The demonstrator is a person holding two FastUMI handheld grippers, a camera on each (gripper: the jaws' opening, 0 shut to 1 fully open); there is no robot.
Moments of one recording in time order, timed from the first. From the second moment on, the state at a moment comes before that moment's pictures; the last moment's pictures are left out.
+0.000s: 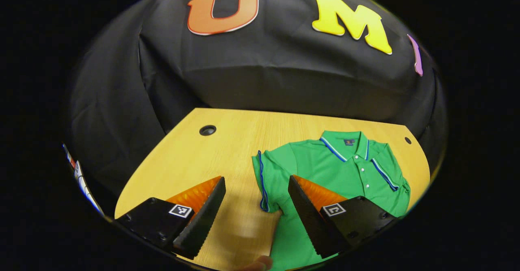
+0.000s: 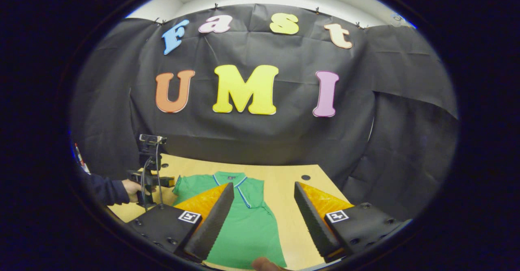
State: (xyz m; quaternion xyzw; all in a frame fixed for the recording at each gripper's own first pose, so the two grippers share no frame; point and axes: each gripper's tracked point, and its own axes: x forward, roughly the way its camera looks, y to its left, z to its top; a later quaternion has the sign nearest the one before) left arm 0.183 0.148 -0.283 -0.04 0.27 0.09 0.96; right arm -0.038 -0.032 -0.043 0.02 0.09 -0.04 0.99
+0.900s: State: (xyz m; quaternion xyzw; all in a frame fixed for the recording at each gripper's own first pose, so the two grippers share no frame) left arm 0.232 0.152 -0.350 -0.06 0.40 0.09 0.91; right arm -0.011 0.000 -0.086 0.00 0.16 0.00 0.99
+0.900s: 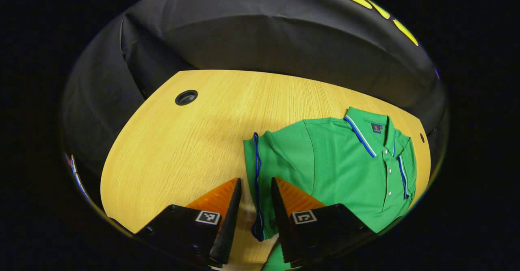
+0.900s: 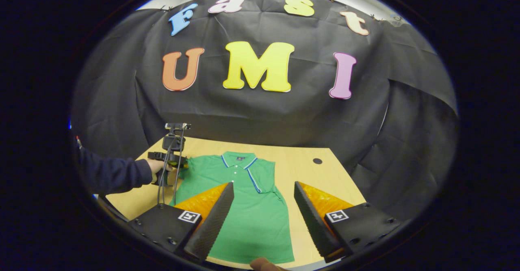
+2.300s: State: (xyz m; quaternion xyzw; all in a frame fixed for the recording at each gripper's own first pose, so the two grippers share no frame) left arm 0.248 0.071 -0.280 0.08 0.34 -0.01 0.94; right arm -0.019 -0.025 -0.107 0.01 0.19 -0.02 0.98
